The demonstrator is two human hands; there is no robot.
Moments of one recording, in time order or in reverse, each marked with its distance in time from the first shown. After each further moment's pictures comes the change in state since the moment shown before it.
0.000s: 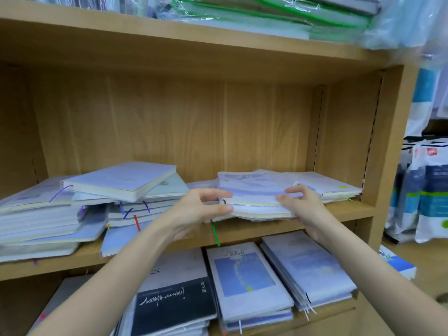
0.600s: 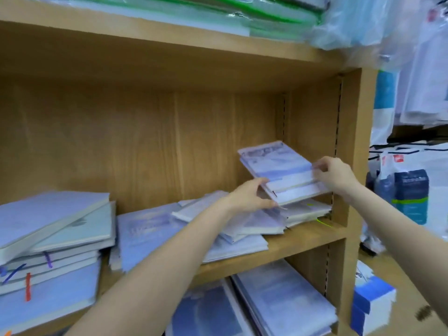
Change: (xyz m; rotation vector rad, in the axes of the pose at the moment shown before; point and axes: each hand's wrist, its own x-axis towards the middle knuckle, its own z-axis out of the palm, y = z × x) left_hand 0.176 0.043 0.151 0.537 -0.234 0.159; right_hand 0.159 -0.032 -0.159 -0.763 0.339 -0.265
